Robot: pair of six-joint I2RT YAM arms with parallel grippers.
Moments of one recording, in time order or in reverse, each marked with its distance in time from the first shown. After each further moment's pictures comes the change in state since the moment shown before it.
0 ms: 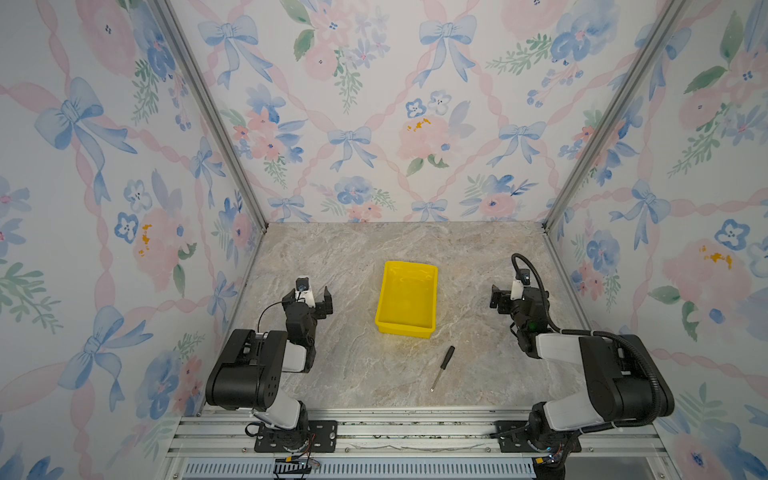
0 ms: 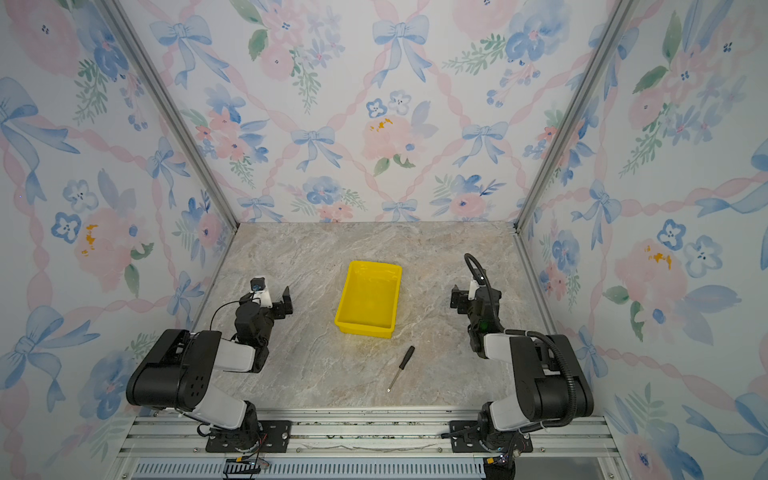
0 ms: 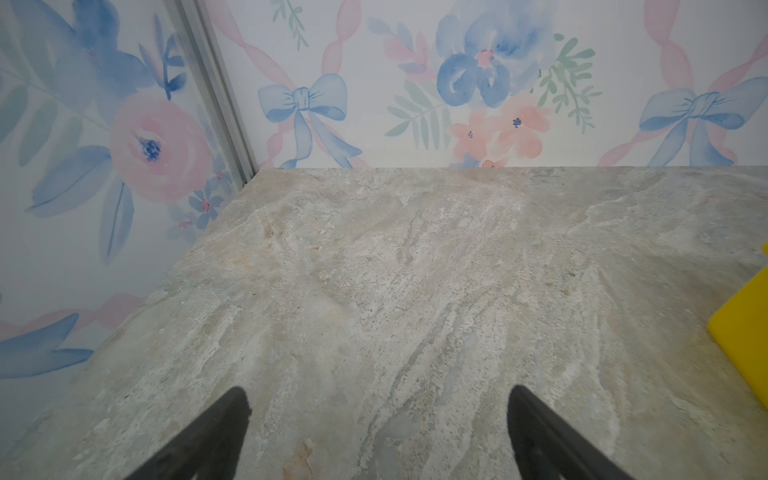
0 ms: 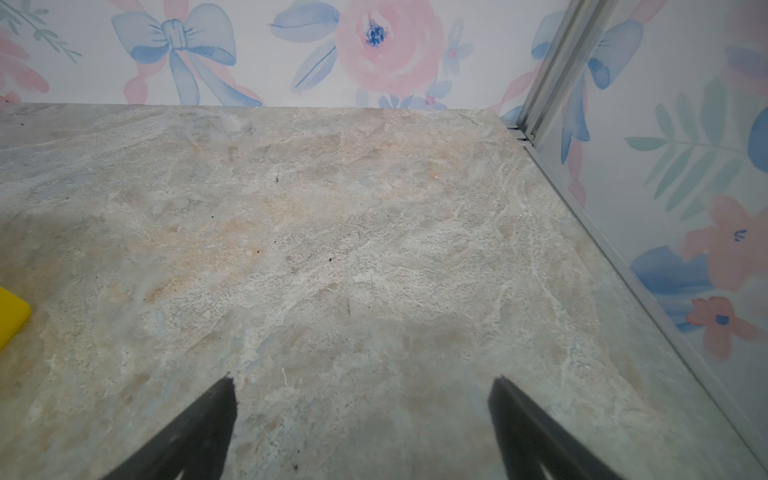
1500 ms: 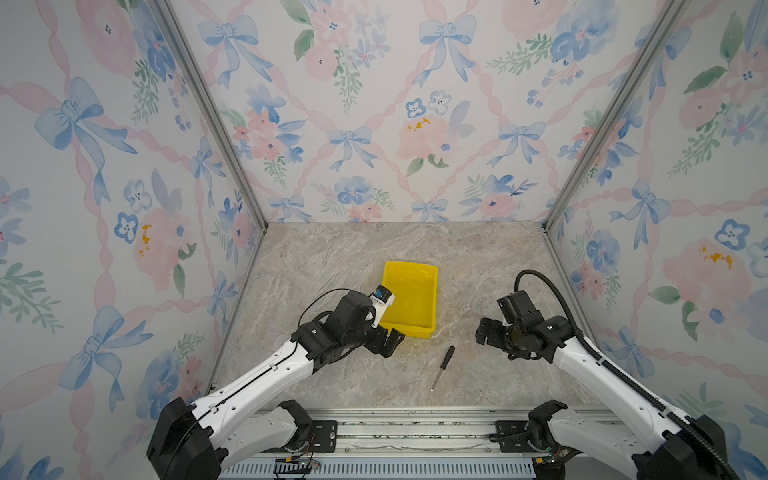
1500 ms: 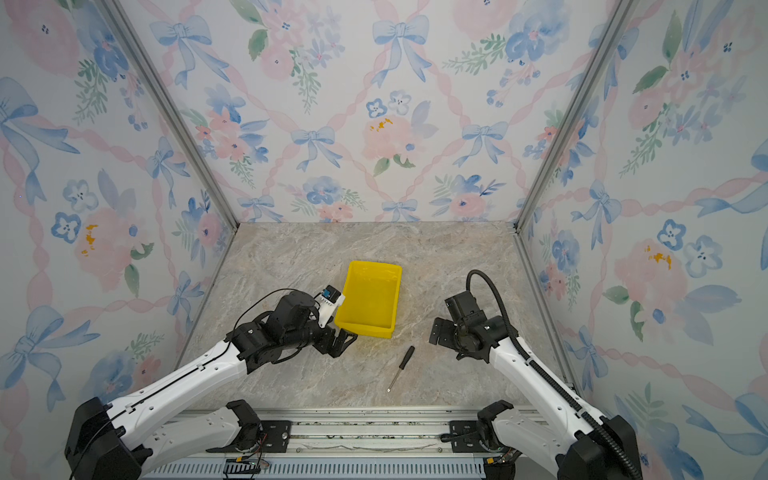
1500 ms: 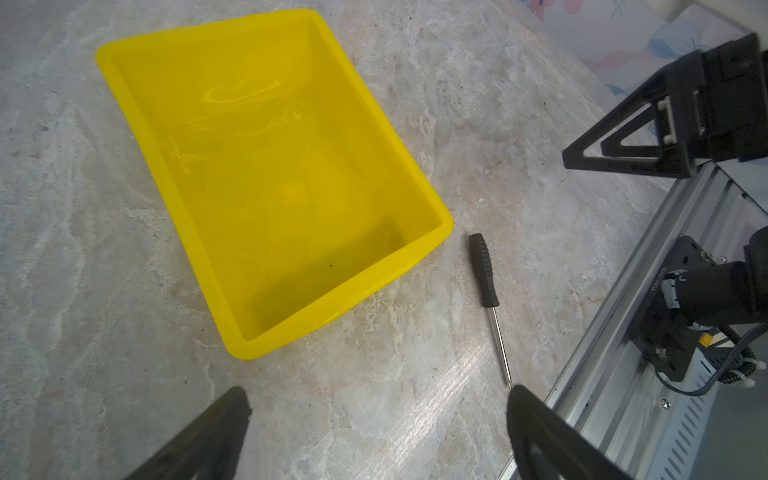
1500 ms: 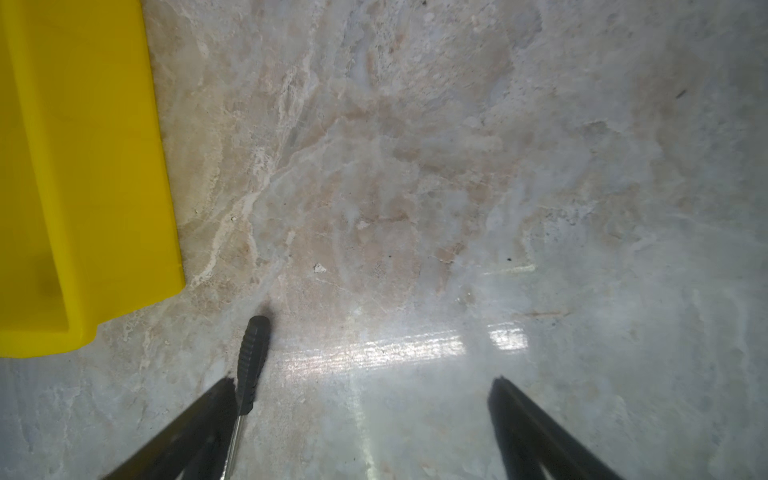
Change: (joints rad) left arm -0.682 -0.490 0.507 -1.526 0.311 -0.192; right arm 0.409 -0.425 0.339 -1.548 -0.066 0.710
